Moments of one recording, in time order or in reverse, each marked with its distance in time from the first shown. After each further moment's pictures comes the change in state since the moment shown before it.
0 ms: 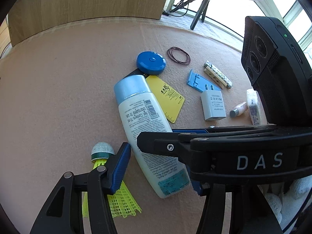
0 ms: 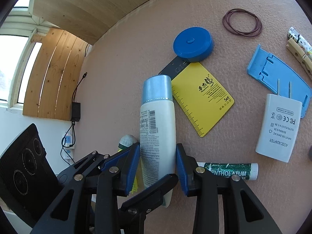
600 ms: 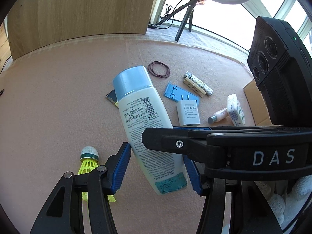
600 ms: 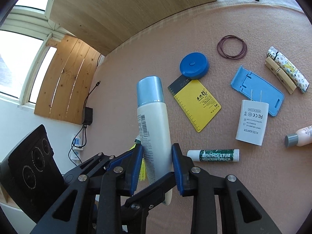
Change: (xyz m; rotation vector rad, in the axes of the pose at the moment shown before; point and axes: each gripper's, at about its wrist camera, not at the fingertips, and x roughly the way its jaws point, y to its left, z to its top) left arm -0.030 -0.038 0.004 0.035 -0.067 -0.013; right arm -0.054 0.010 -0.020 -0.041 -0.104 0.016
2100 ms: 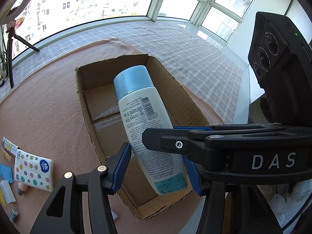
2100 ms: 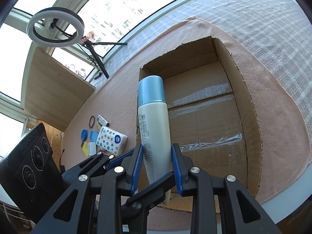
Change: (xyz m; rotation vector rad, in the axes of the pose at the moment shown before) left arm 0.119 -0.407 0.009 0.478 0.093 -0.293; right arm -0.288 -0.251 -0.124 0.363 -0.384 -0.214
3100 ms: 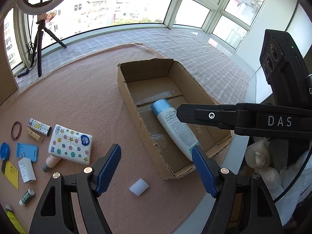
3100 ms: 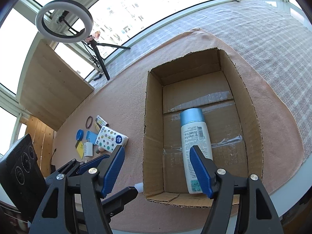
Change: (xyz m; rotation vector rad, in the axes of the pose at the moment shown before) left arm -0.084 0.051 -0.049 -0.054 -0.056 0.070; right arm -0.010 0.032 -0.020 -0.069 -0.082 -0.069
